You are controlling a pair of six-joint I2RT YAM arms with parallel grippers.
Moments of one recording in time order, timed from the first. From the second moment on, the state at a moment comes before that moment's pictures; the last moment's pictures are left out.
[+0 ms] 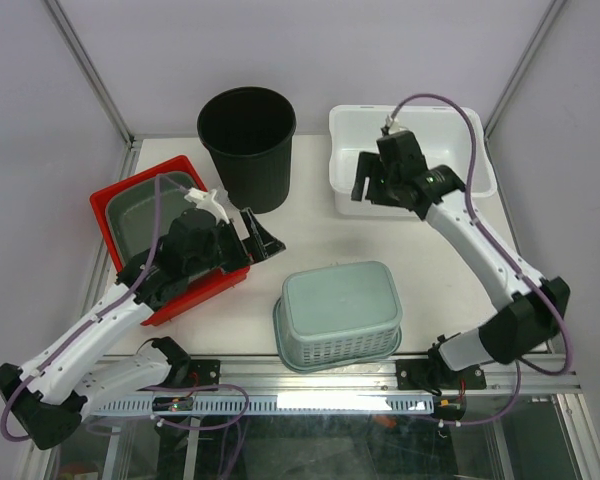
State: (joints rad) left arm -0.70 0.91 0.91 -0.54 0.09 -0.92; right arm 0.49 1.38 1.39 -0.81 0.15 0.49
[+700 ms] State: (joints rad) left arm -0.70 0.73 0.98 -0.66 -0.18 -0.98; right arm 0.45 2.31 2.34 -0.90 0.29 0.47
